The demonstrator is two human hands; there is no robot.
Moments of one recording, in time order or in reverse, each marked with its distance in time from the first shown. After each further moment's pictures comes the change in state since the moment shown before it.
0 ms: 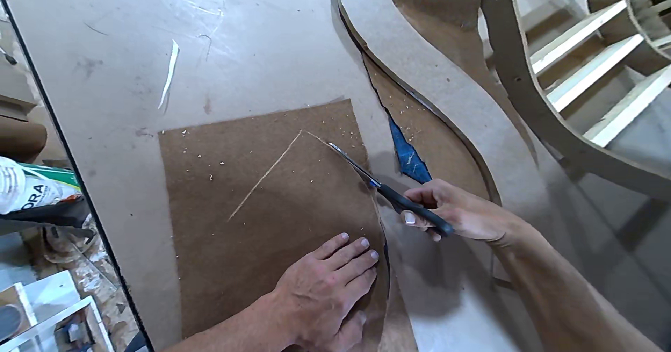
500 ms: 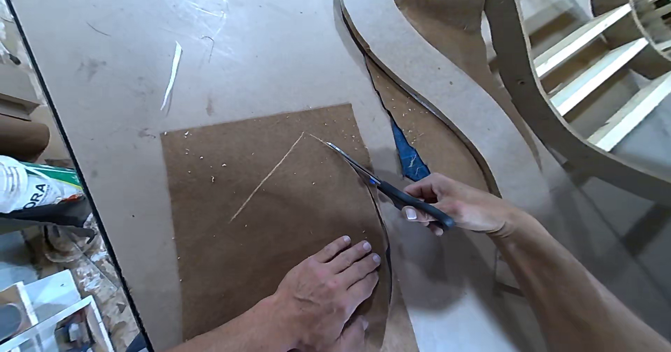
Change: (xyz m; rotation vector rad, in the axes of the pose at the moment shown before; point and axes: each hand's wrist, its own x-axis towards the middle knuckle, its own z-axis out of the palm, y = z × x) left_hand 0.000 0.000 0.001 -0.004 -0.002 0.004; right_hand 0.009 -0.009 -0.010 -0.016 -0.038 -0.016
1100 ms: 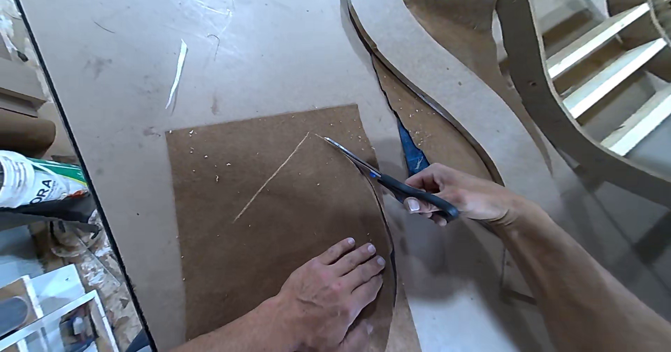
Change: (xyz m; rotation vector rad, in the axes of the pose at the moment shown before) left_hand 0.000 -0.001 0.000 0.004 0.002 -0.003; right_hand 0.013 -0.012 -0.011 0.013 -0.043 -0.032
